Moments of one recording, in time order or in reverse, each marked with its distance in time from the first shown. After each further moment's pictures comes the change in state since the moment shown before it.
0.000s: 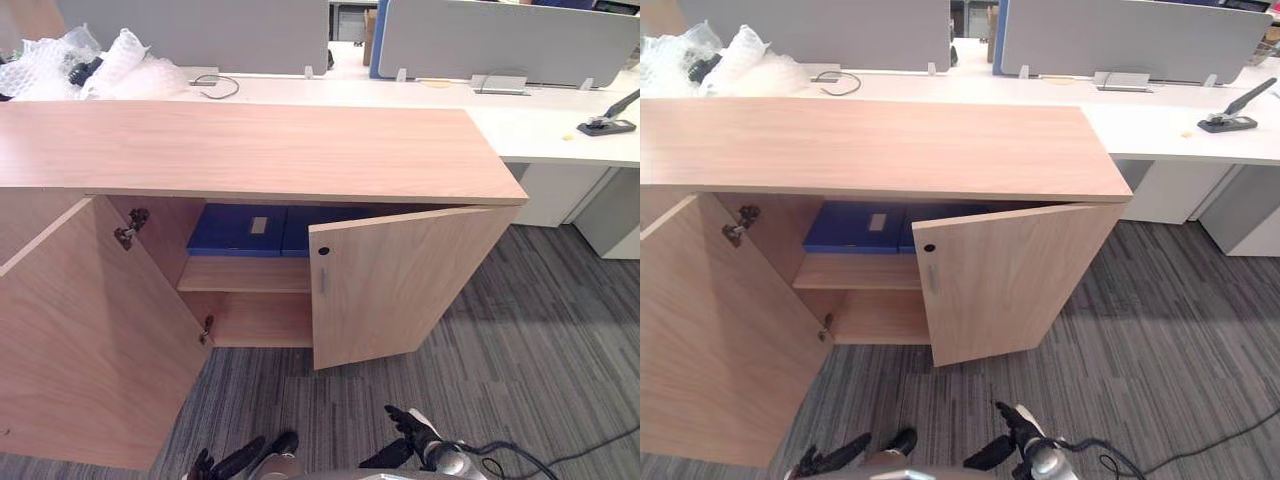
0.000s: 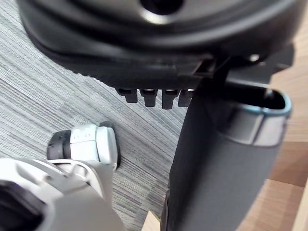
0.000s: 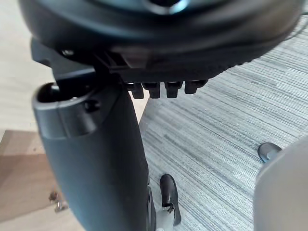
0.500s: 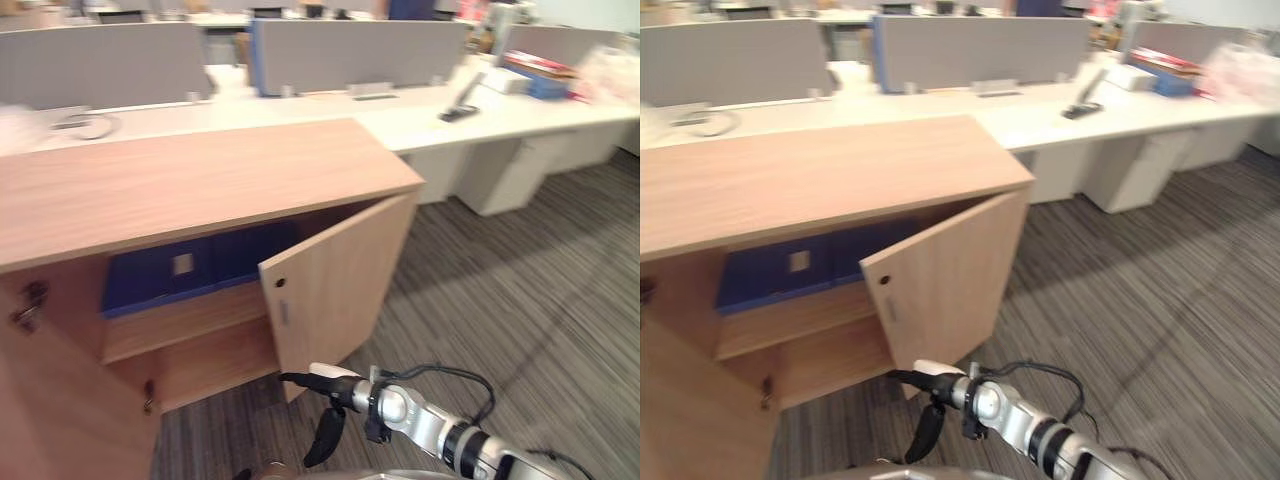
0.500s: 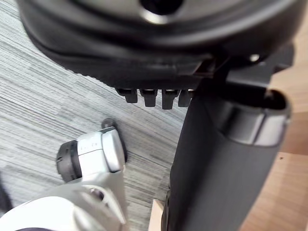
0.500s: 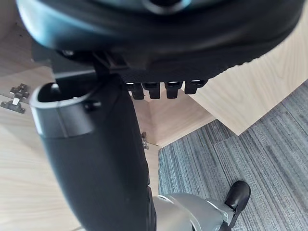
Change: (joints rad) left arm 0.020 0.042 0.139 0.165 -0.059 0.005 -0.063; right arm -0.236 -0.087 0.569 -0.387 -0.129 -0.074 0.209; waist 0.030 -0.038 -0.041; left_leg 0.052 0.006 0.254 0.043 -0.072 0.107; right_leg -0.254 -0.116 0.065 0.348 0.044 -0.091
